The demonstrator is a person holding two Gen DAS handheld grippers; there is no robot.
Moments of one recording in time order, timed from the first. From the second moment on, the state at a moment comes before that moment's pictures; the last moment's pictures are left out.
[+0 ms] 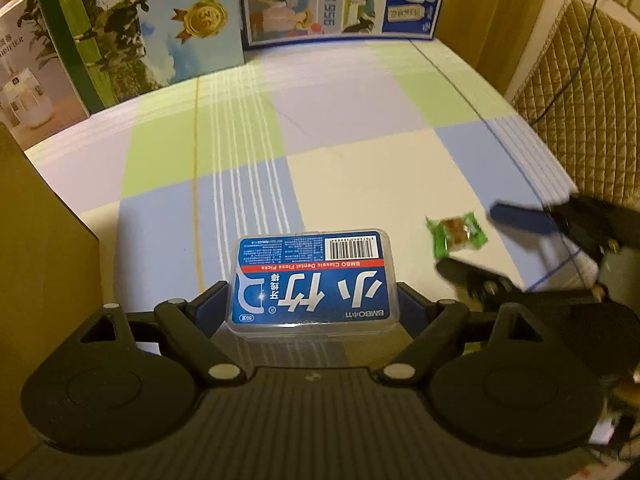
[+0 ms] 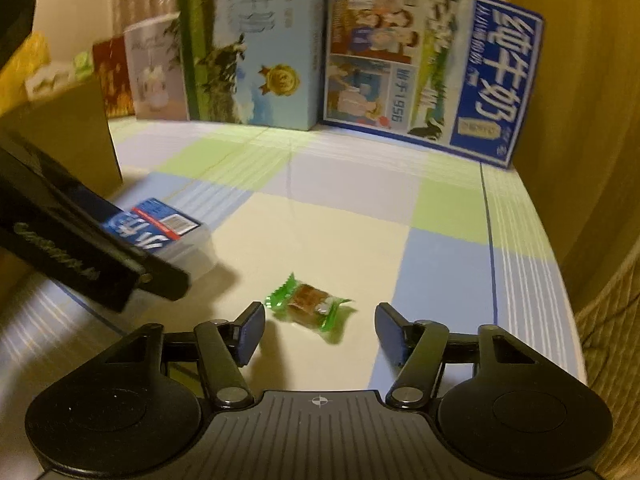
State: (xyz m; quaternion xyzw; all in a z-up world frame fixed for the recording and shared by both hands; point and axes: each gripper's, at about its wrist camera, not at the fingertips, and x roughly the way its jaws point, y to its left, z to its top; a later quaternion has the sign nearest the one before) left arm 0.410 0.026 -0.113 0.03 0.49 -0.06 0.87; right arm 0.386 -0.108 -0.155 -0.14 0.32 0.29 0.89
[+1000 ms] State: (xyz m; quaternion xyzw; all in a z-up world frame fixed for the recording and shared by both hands) left arm 0.405 0.026 -0.123 0.03 0.48 -0.07 0.87; right arm 0.382 -0.112 -0.152 -0.09 0.36 0.27 0.89
